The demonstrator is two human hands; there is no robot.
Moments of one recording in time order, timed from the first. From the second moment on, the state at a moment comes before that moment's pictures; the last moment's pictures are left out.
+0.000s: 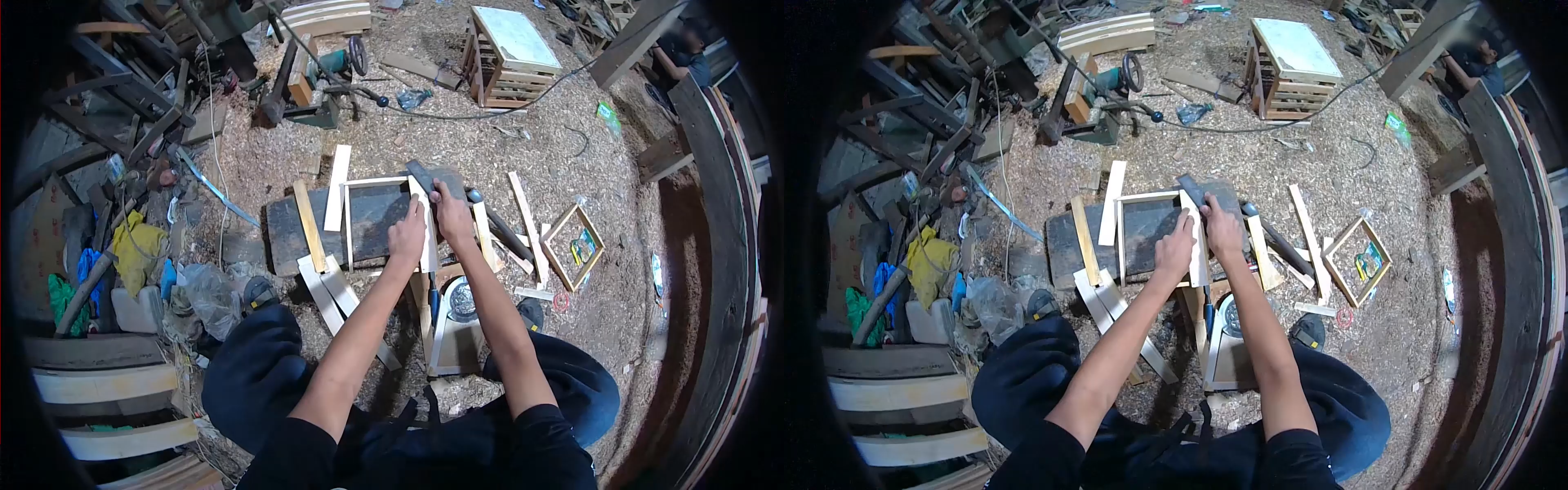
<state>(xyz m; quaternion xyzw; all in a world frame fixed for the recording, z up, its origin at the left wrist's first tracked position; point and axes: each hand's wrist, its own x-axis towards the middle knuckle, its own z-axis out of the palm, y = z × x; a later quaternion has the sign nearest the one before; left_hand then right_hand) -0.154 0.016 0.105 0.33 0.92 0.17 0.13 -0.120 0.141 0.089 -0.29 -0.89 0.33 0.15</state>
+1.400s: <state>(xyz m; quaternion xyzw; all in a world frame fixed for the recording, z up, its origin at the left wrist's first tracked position) -0.157 0.008 0.108 0.32 0.91 0.22 0.14 -0.096 0.113 0.114 -0.36 -0.82 0.41 0.18</state>
